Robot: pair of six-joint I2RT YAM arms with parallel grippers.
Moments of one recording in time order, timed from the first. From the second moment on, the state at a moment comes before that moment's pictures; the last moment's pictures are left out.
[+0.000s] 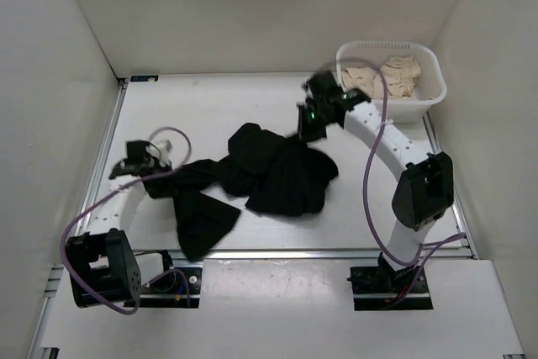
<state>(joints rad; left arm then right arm) 0.10 1.18 0.65 -0.62 0.26 0.00 0.53 1.74 1.50 -0.86 -0.26 0.46</state>
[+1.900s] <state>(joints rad) -0.53 1.45 1.16 -0.76 -0.04 0.00 0.32 1.16 1.05 -0.84 0.14 0.78</state>
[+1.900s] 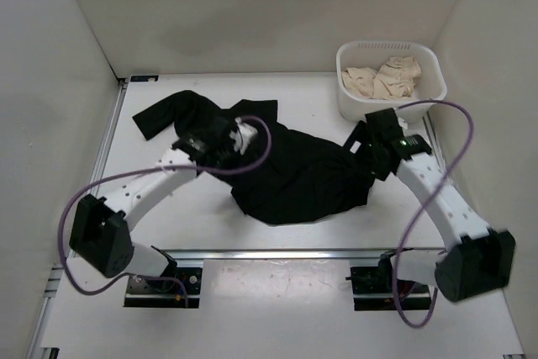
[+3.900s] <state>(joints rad) -0.02 1.49 1.38 -0.92 0.07 0.00 0.28 1.31 1.23 -1.02 0.25 0.67</state>
